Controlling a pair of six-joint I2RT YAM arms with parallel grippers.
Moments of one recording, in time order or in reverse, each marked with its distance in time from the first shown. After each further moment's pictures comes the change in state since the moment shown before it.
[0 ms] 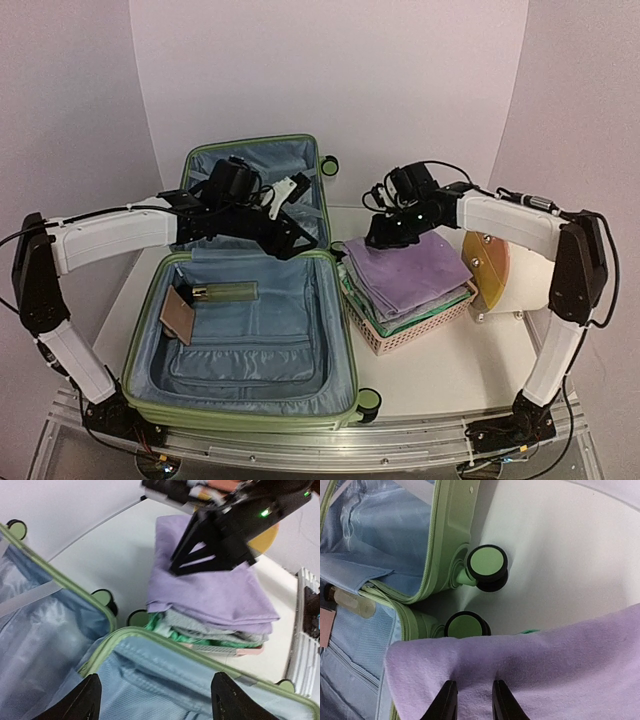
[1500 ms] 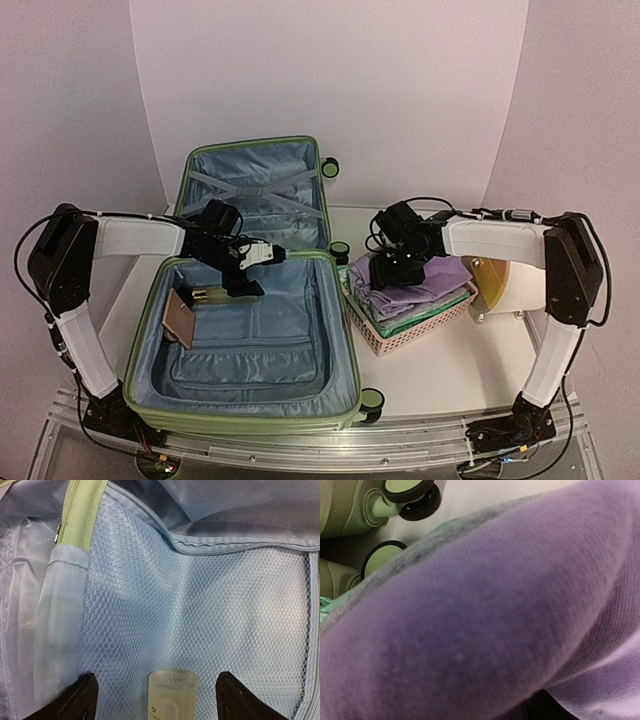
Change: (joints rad) left arm 0.242 0.132 -0.214 -0.041 -0.029 0.855; right arm 0.076 0.008 -0.171 -0.078 0.234 0.158
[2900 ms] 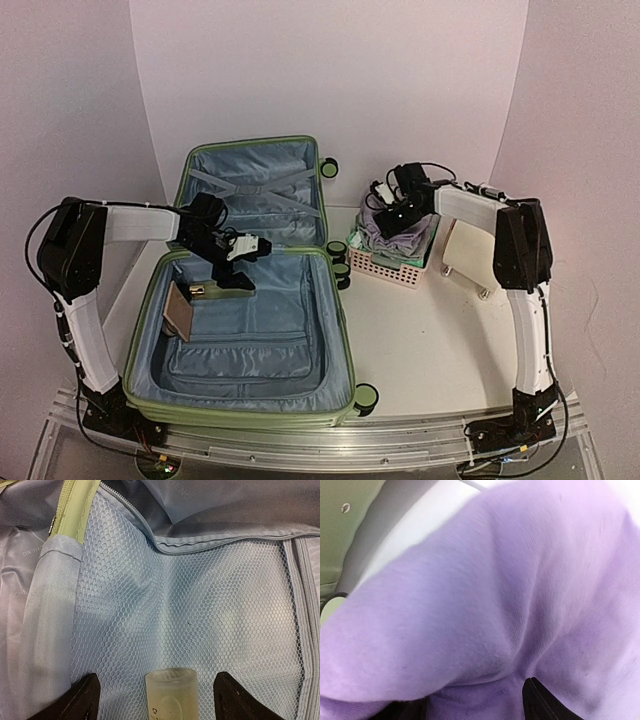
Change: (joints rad) left arm 0.151 0.112 0.123 -0.115 0.243 0.196; right arm -0.276 0.449 0.615 0.080 -0.181 -0.684
